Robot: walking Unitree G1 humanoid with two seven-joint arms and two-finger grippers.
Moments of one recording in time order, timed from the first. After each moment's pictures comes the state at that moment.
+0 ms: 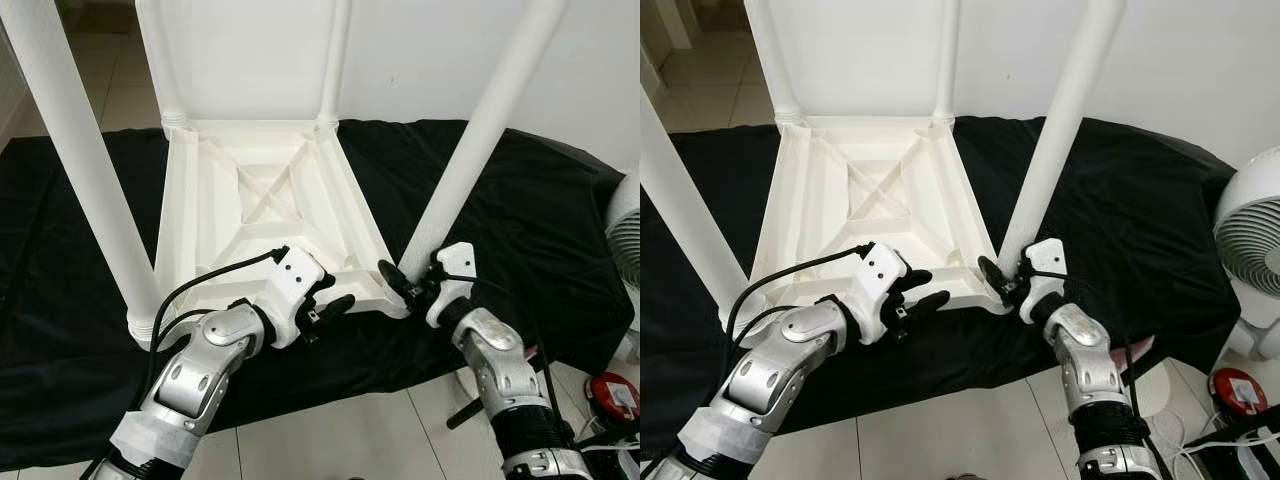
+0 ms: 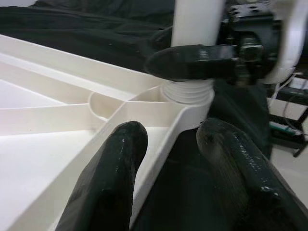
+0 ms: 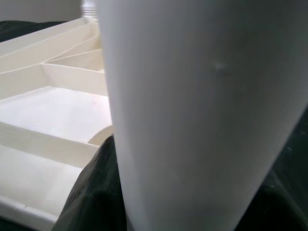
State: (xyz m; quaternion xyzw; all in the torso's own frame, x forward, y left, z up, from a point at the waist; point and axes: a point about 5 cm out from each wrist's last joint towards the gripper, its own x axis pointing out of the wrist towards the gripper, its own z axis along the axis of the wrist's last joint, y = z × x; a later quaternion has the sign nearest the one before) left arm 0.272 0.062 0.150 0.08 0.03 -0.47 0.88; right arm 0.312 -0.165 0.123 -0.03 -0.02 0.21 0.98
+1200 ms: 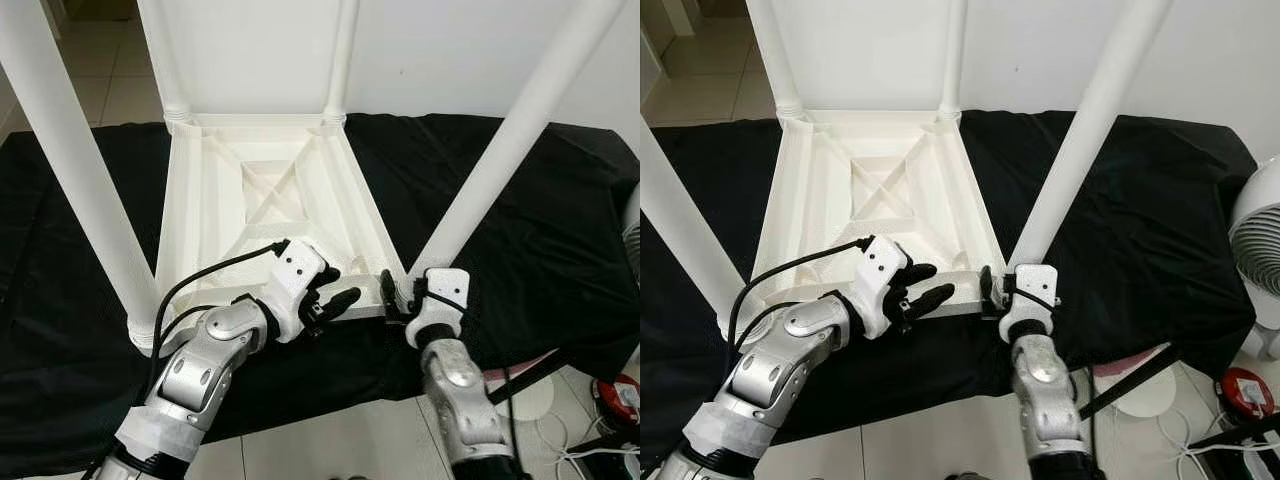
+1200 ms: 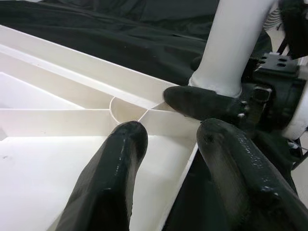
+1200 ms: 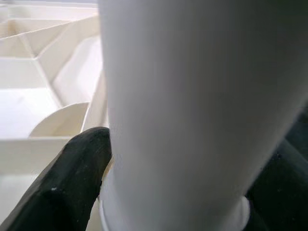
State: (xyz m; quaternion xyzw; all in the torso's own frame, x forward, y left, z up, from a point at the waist) left arm 0.276 0.060 0.156 0.05 0.02 -0.47 0.88; right arm 0.278 -0.157 0.109 -0.02 -0.03 0.06 1.00
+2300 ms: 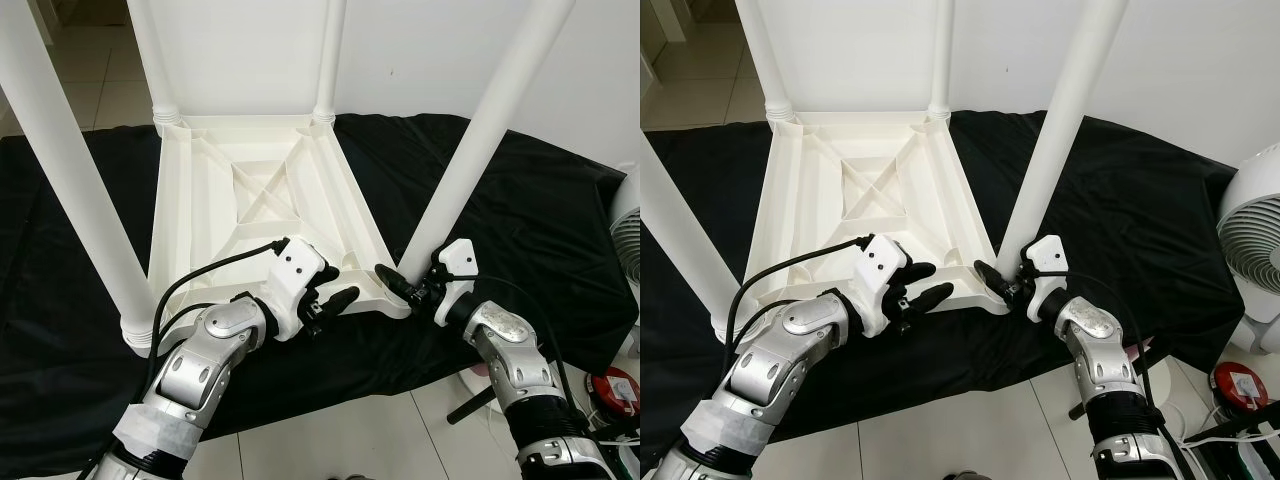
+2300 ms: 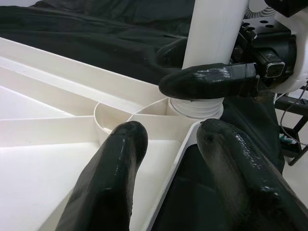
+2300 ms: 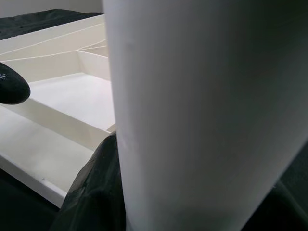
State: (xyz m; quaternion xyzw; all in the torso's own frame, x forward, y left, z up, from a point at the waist) left arm 0.277 0.060 0.157 0.06 0.02 -0.47 0.88; right arm 0.313 -0.173 0.129 -0.07 -0.03 0.35 0.94
